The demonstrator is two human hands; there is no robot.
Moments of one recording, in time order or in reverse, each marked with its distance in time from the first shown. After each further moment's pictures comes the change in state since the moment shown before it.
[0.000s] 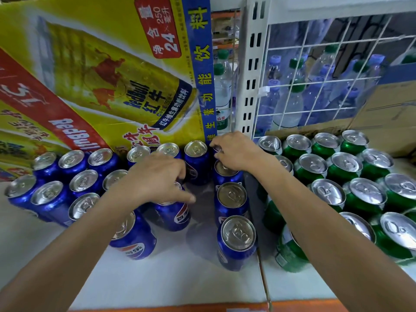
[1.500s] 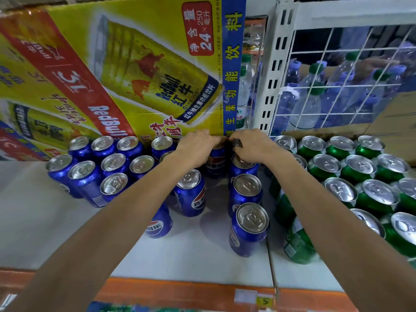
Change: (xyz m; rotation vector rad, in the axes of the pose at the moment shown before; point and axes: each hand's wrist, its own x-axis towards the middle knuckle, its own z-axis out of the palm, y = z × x) left_hand 0.067 0.001 0.020 0.081 0.315 0.055; right_hand -0.009 -0.006 -0.005 0.125 0.012 0.075
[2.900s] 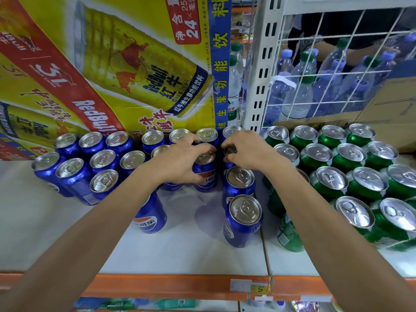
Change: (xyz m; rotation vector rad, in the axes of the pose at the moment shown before) left_hand -0.047 -0.005 0.003 -0.312 -0.081 0.091; right_hand -0.034 -0.011 -0.001 0.080 -0.047 -0.018
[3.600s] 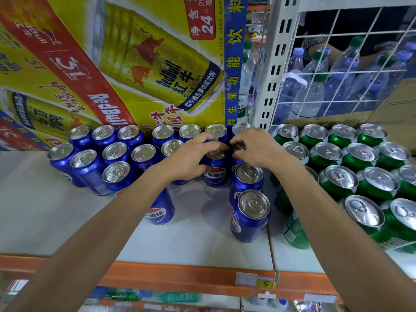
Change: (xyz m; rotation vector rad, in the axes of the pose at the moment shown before) left_hand -0.003 -0.005 0.016 -0.224 0.106 0.118; right_hand 0.000 -0.001 0.005 -0.012 0.027 0.006
